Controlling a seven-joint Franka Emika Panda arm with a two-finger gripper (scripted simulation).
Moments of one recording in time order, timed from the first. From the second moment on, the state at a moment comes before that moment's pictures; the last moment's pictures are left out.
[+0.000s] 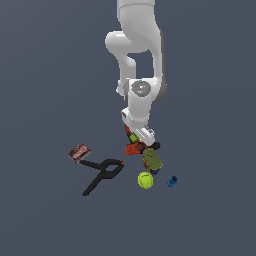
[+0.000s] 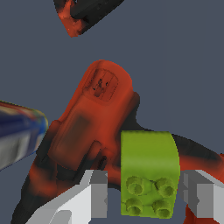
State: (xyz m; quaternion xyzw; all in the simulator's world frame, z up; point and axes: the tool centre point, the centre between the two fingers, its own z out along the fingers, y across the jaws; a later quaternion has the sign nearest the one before) arm -0.077 0.045 0.062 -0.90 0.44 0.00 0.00
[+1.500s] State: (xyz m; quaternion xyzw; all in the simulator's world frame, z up) arm -0.050 0.039 0.140 -0.90 0.44 0.00 0.00
